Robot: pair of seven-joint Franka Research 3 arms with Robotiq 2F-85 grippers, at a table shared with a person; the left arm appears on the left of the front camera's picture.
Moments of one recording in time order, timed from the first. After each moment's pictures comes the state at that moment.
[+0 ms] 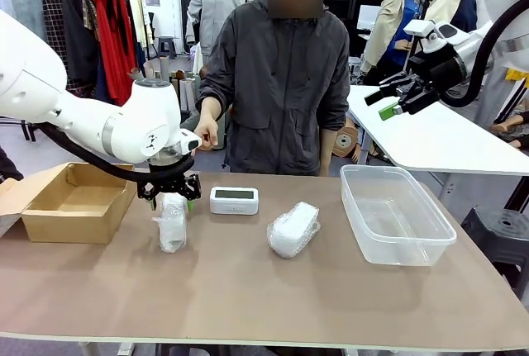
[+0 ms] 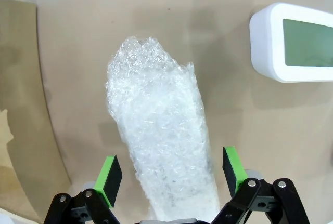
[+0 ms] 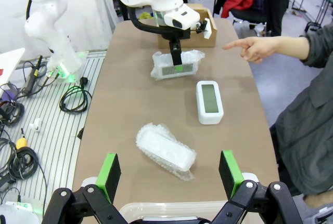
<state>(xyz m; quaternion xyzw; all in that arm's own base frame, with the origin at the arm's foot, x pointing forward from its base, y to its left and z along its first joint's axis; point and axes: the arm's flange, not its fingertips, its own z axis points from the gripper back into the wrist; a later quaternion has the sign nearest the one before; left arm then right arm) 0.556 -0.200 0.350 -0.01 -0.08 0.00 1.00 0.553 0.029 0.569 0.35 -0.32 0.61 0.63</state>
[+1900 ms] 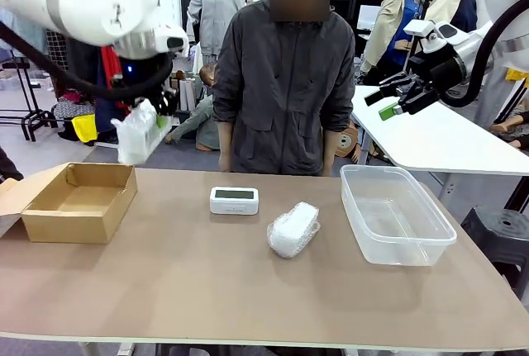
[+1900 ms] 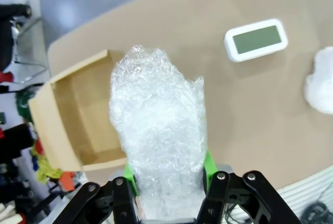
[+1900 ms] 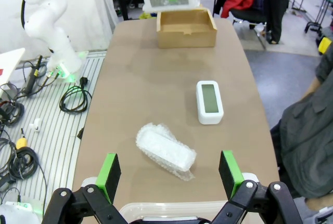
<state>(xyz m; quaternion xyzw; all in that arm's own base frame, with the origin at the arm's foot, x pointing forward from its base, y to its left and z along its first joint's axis) 0.513 -0.183 0.598 0.05 -0.16 -0.14 0.98 0.553 0.029 0.569 0.35 -0.32 0.61 0.63</state>
